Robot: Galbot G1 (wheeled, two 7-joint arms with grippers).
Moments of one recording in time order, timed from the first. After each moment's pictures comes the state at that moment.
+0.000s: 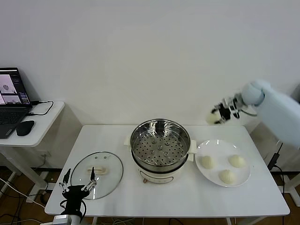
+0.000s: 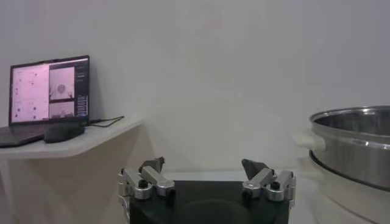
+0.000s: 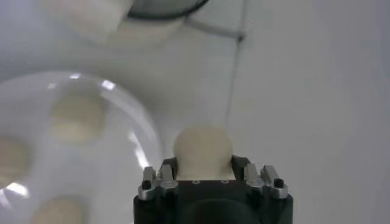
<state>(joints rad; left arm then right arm) 1.70 -1.32 -0.56 -2.10 -0.14 -0.06 -0.24 0.36 0.81 -0.81 1.04 -0.05 0.07 -1.07</state>
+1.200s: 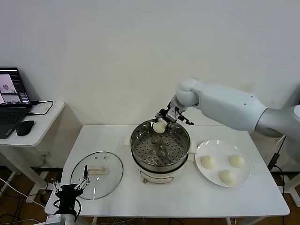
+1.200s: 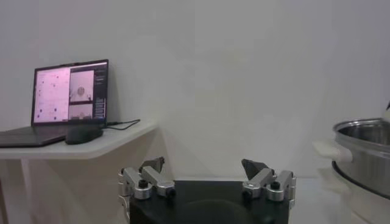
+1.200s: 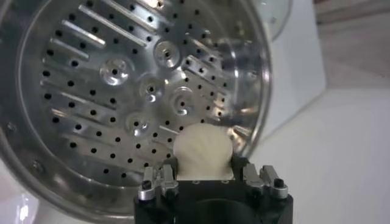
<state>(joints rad) 1.70 -1.33 -0.60 -2.10 -0.16 -0.06 -0.25 0.48 1.13 -1.22 1.14 -0.19 0.38 -0.88</state>
